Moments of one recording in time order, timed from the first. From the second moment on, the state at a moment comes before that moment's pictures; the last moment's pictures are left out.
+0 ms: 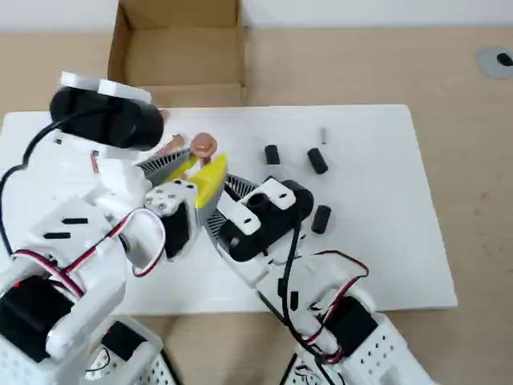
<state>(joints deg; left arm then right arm) 28.1 -56.4 11.8 74.9 5.4 -45.8 -85.1 73.8 26.5 -7.3</state>
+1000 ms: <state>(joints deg) 19.5 -56.9 -5.9 85.2 5.1 -42.4 -79.4 67.5 30.8 -7.1</state>
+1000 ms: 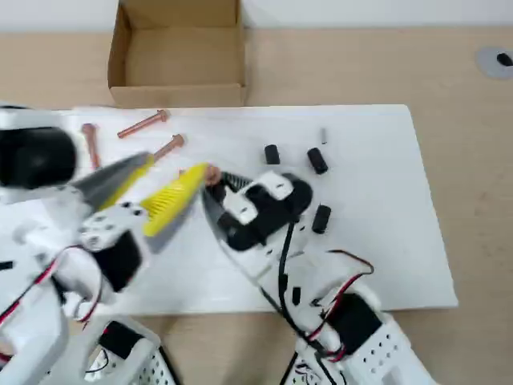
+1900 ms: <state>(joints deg) -10.0 -48.8 18.6 72.9 -1.2 -29.4 27.6 -30.5 34.9 -7.1</state>
